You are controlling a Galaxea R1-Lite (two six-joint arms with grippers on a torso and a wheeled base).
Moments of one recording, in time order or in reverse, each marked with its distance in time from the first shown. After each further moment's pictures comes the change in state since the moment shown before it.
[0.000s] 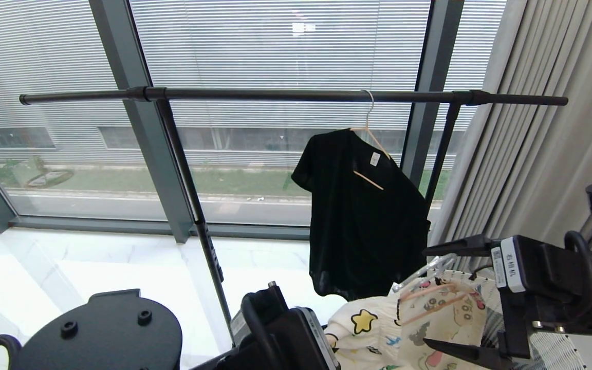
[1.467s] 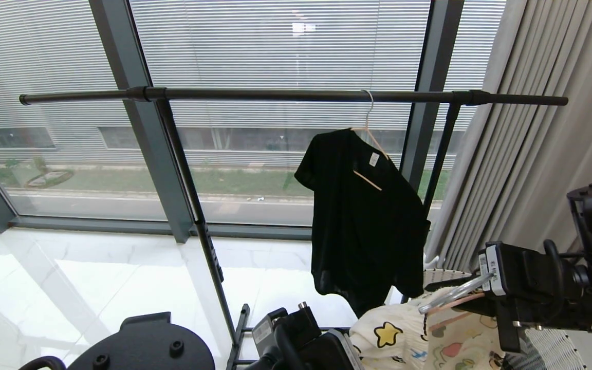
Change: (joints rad) left arm -0.059 0.074 0.006 -0.121 0.059 0.013; right arm -0.052 0.030 0.013 0.000 0.000 -0.080
